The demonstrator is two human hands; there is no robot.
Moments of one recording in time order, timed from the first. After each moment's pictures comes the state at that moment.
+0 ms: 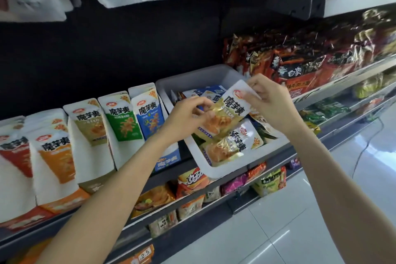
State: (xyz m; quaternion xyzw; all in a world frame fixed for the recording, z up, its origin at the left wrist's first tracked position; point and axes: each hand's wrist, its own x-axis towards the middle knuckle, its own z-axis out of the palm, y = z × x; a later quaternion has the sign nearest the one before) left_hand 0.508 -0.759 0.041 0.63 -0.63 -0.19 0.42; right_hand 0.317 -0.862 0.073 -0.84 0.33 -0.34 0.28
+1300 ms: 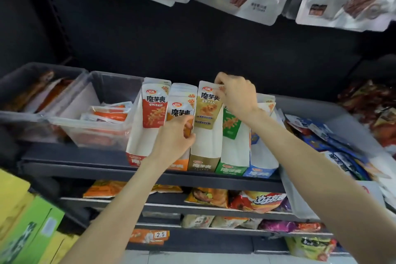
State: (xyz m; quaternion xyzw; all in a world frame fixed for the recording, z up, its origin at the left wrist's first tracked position) left_hand 0.647 -0.553 -0.016 0.86 -0.35 0.02 0.37; right_hand 0.618 -0.732 0.067 -0.96 0.12 -0.24 0.02
